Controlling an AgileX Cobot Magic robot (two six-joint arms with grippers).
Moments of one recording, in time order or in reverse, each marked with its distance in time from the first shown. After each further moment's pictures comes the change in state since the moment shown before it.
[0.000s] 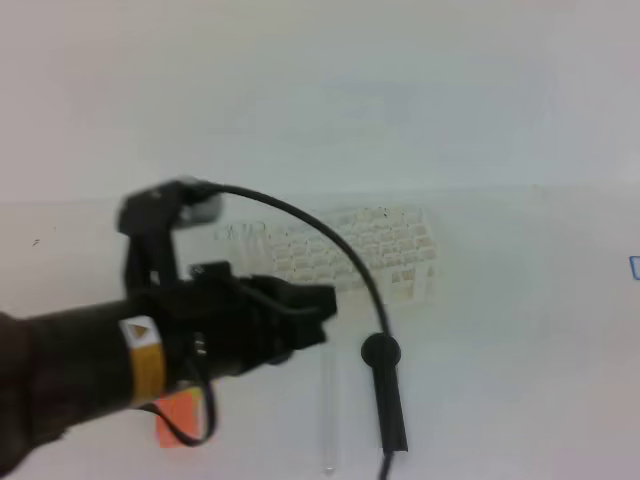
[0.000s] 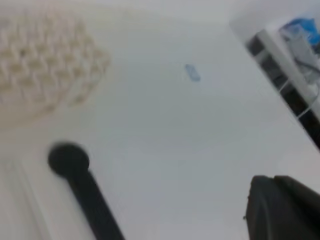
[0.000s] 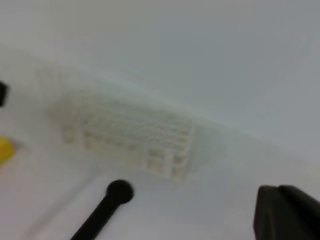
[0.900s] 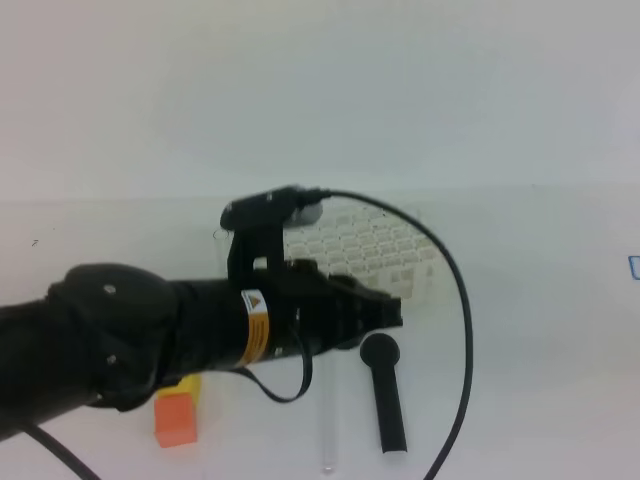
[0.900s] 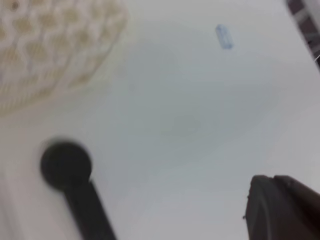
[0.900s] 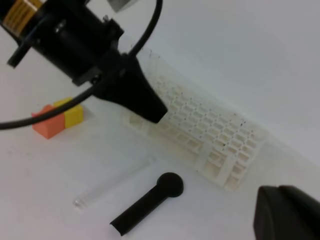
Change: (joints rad) left arm -0.119 0.265 -0.144 0.000 0.061 -0.018; right arm 0.158 0.090 -0.004 0.251 0.070 -0.407
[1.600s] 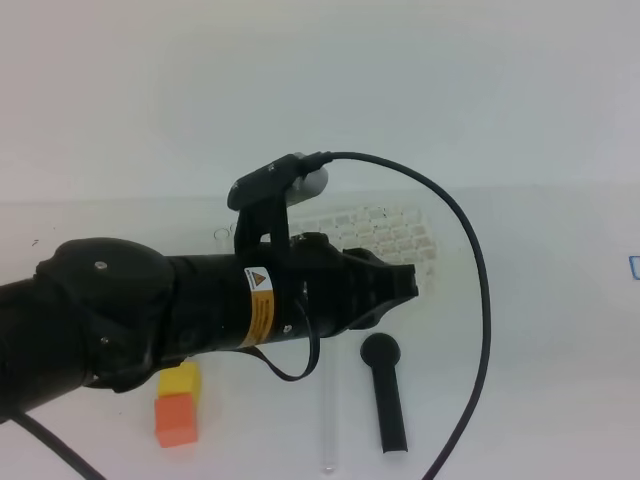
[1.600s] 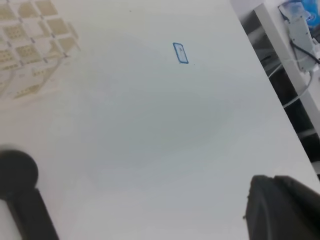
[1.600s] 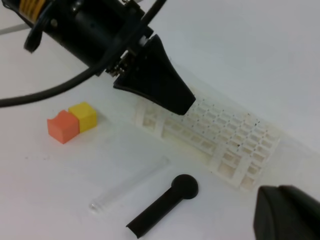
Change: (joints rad) left arm 0.000 -0.024 -0.067 -0.039 -0.074 -0.051; right arm 0.017 0.000 0.000 0.039 0.013 -0.004
